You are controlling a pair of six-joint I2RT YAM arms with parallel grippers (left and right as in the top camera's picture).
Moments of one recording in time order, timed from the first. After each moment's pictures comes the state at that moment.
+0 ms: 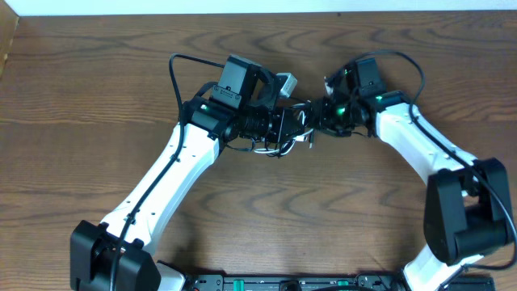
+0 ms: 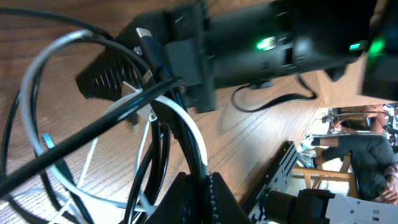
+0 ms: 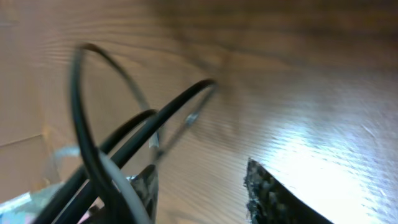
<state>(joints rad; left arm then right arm) -0.46 1.58 1.31 -0.69 0.70 -0.31 0.28 1.83 1.22 -0.50 -0.58 0.55</state>
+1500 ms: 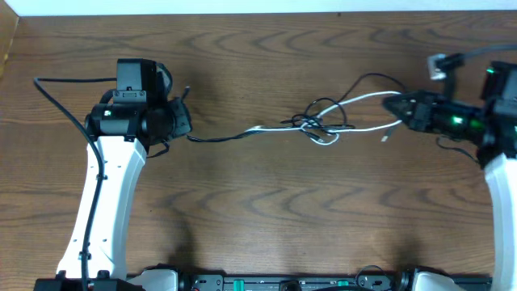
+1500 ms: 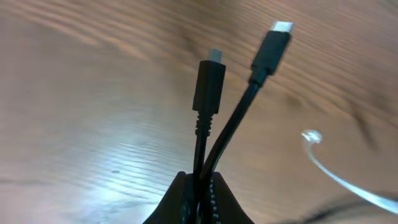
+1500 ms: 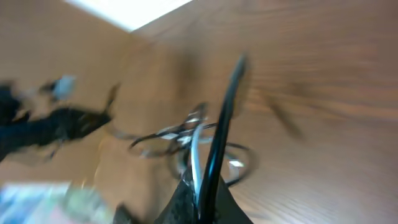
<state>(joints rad) -0.02 1.42 1.29 -0.98 0.07 -0.33 -0.21 1.30 1.23 -0.82 -0.87 0.21</state>
